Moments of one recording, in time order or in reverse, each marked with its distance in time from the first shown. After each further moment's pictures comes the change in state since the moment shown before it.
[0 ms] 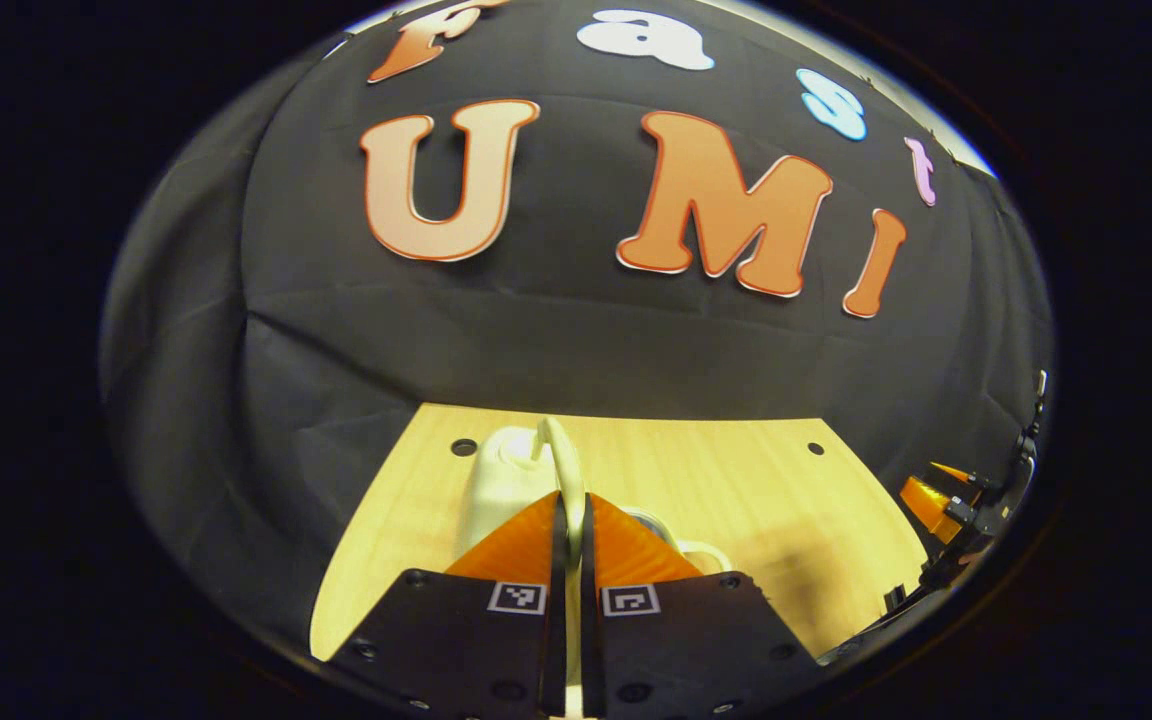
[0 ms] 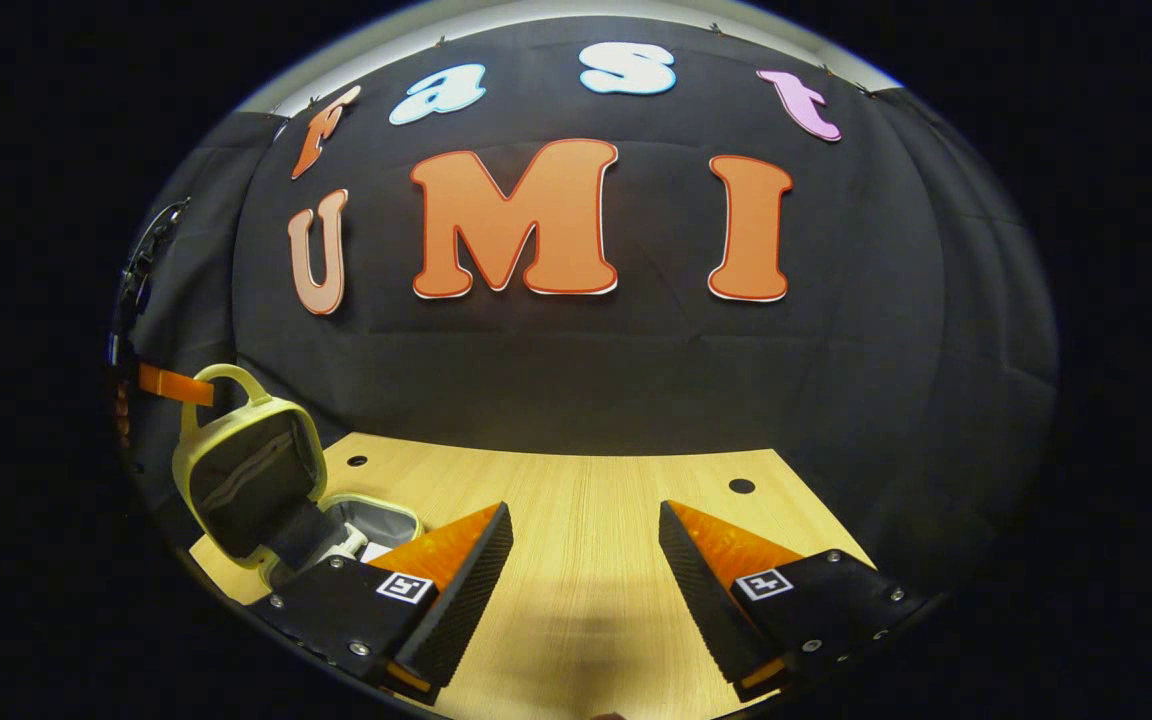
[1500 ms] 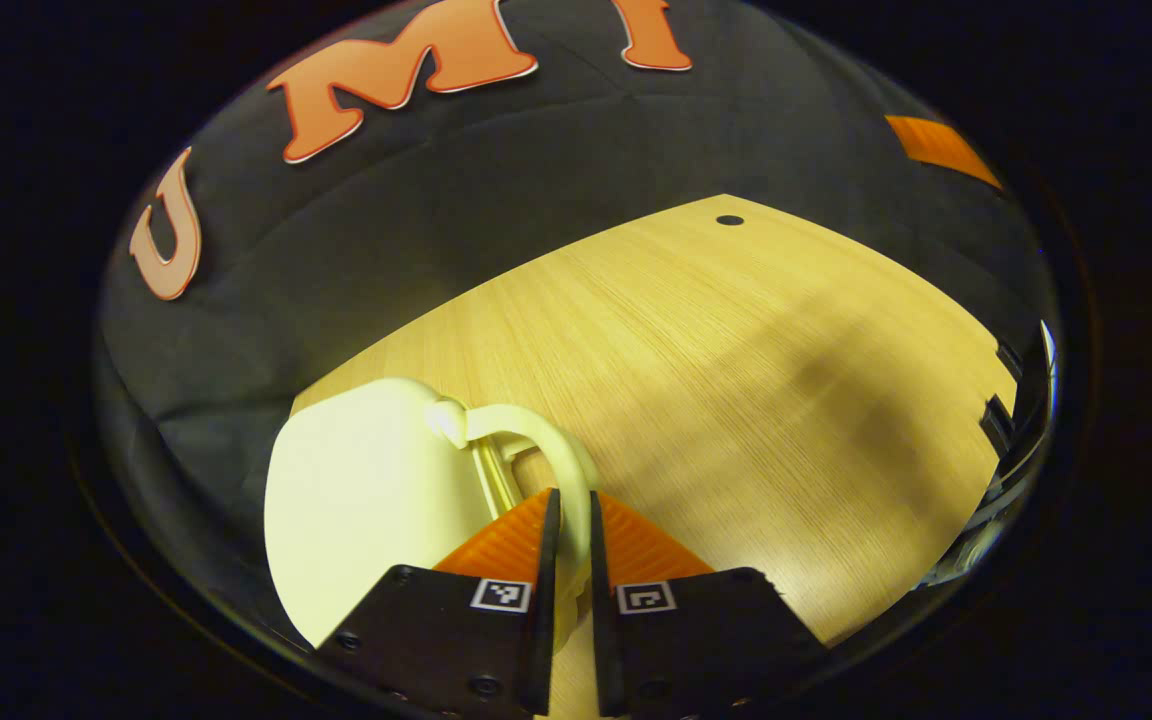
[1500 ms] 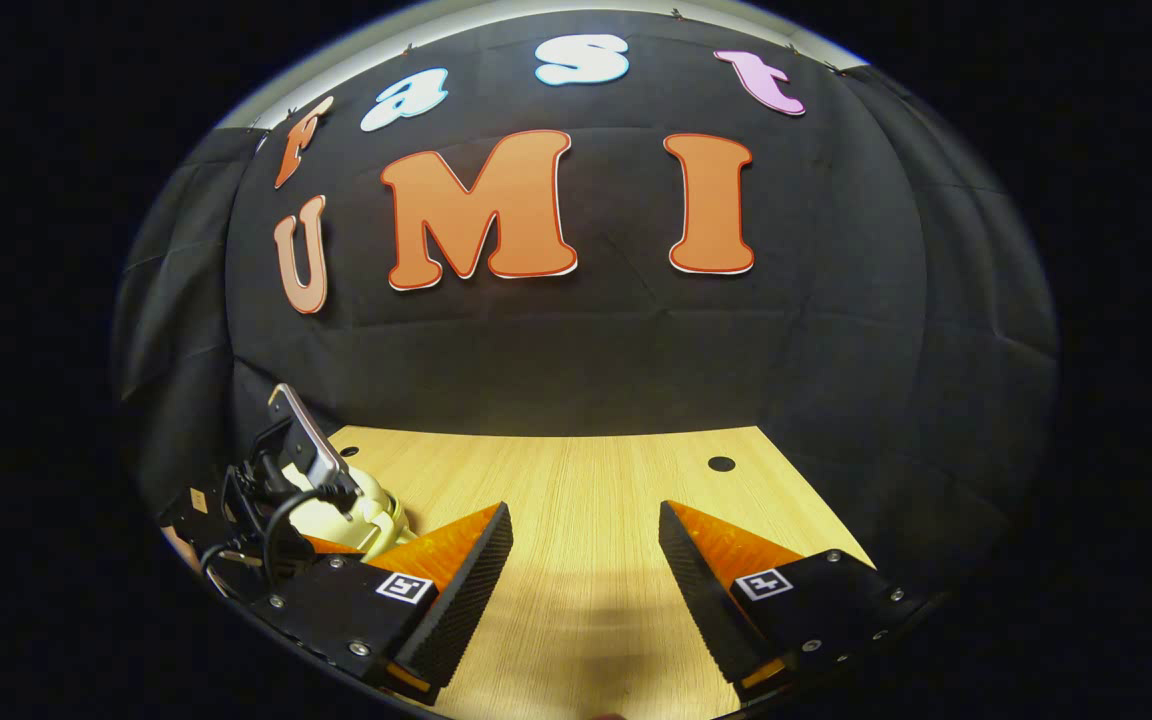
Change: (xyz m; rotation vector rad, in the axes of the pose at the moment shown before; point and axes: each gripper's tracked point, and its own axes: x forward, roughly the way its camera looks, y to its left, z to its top) left arm 0.118 -0.200 -0.211 0.524 0.316 -0.086; right arm -0.015 -0.049 -0.026 0.039 0.046 -0.004
